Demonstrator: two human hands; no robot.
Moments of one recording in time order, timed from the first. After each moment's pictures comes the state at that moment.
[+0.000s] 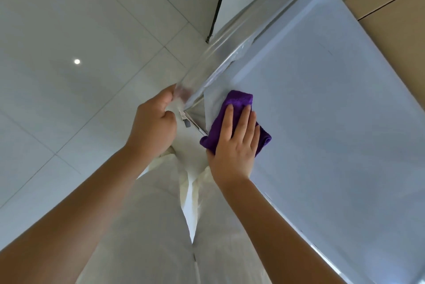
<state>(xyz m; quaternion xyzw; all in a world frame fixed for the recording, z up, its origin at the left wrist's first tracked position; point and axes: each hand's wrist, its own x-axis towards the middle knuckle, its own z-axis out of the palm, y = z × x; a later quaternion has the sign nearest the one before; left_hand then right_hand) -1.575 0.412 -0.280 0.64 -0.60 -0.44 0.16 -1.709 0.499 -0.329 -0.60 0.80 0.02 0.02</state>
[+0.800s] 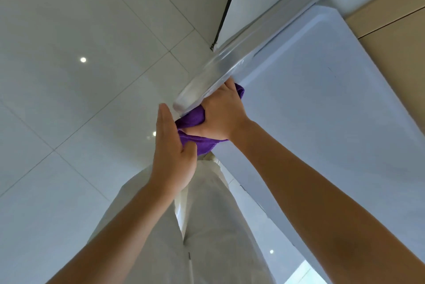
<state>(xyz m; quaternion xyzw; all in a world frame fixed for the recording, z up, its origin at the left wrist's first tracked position) -1.600 0.456 -0.283 0.67 -0.51 -0.50 0.20 -1.726 0.385 -0.310 -0.81 0.55 -0.05 0.17</state>
